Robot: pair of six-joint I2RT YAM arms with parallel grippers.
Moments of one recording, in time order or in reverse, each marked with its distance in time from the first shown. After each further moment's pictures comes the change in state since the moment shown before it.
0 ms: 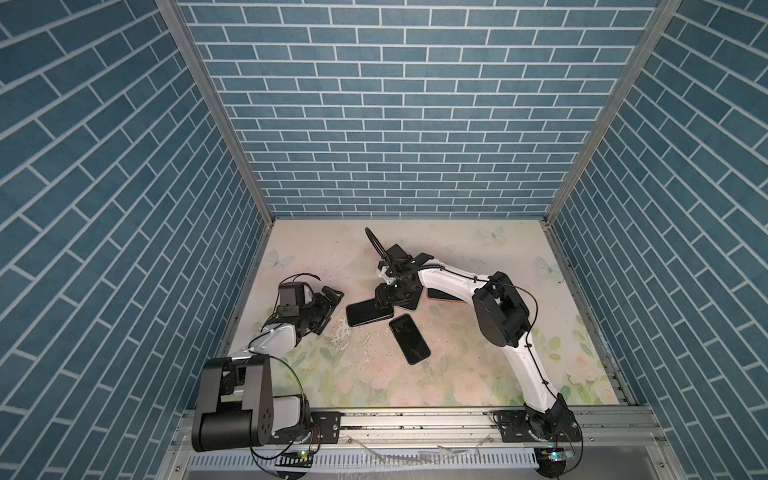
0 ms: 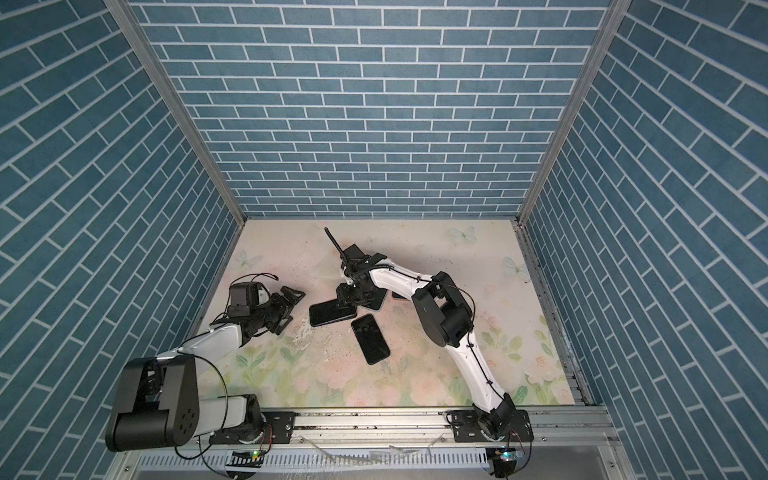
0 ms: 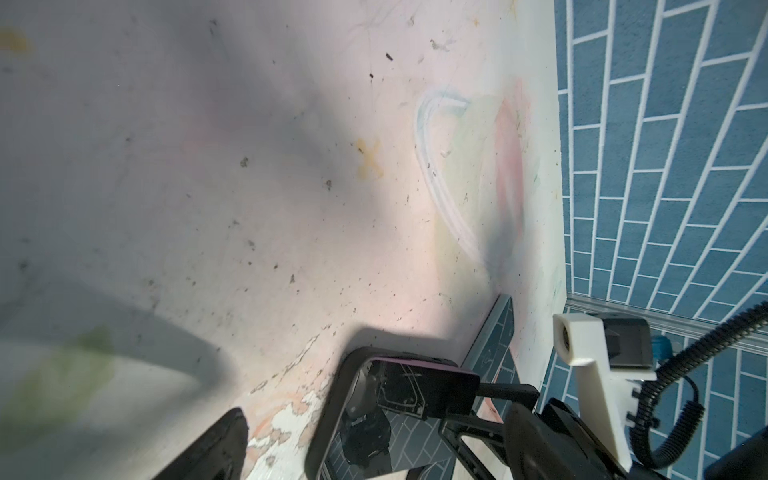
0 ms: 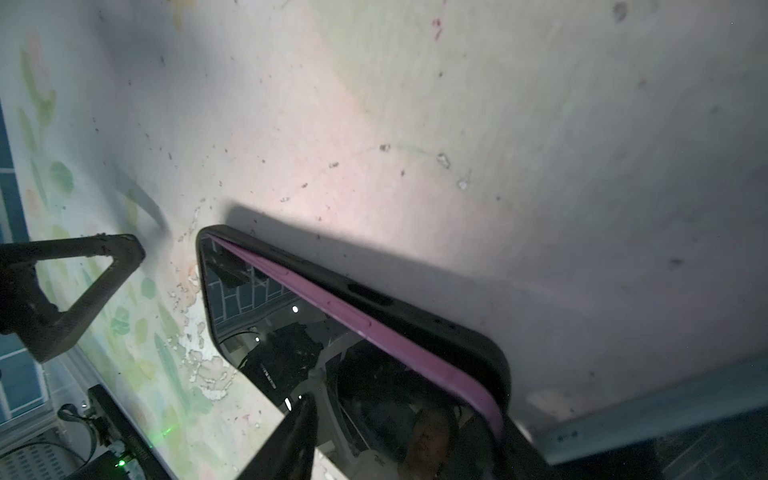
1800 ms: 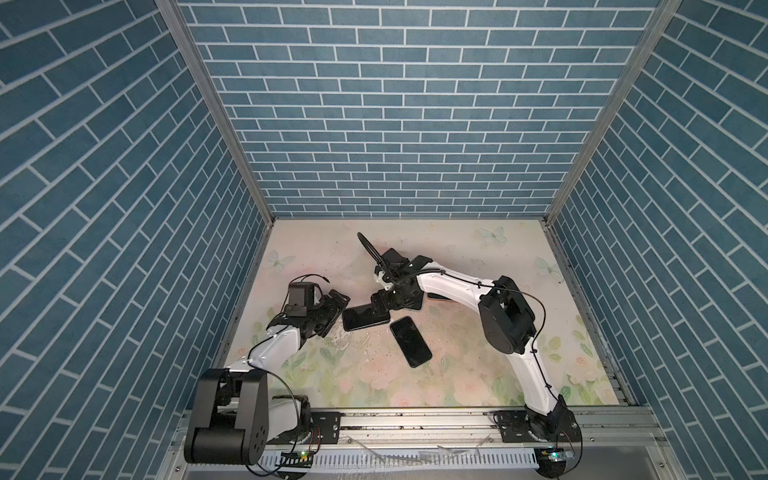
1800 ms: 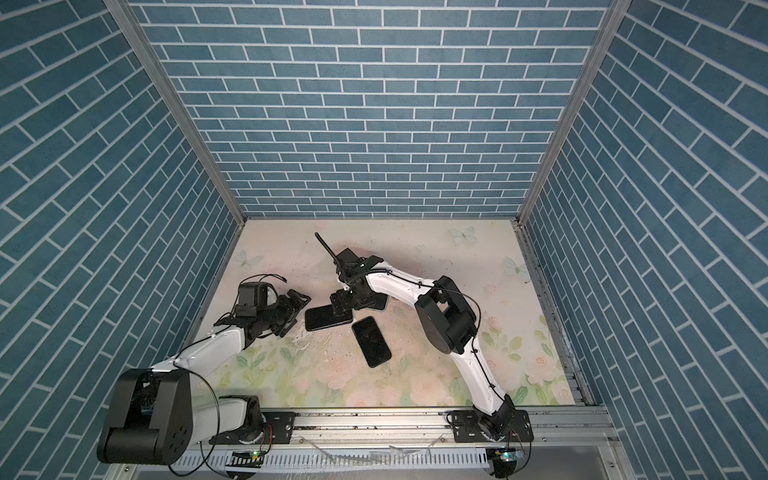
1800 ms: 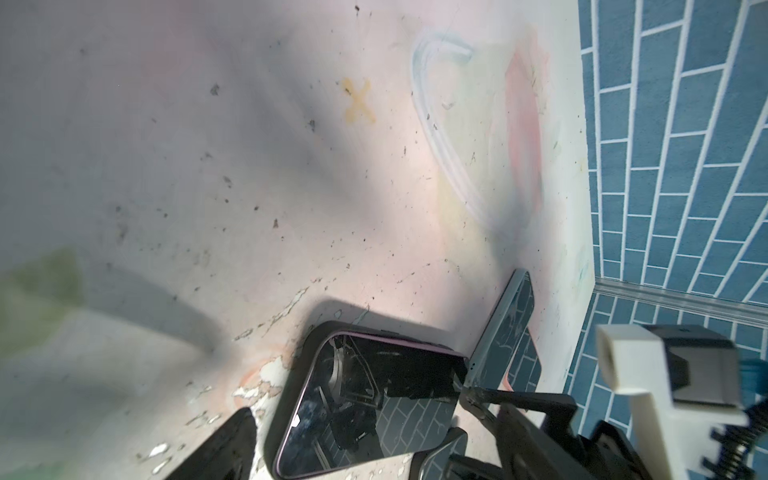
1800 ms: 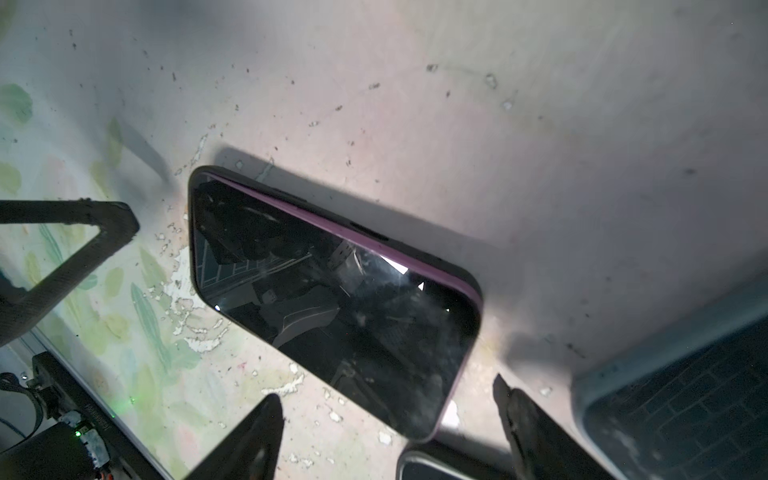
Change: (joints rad) left arm -0.109 -0.061 0.021 -0.121 -0.078 -0.011; right arm 0.064 -0.105 -0.054 -0.061 0.087 -0.047
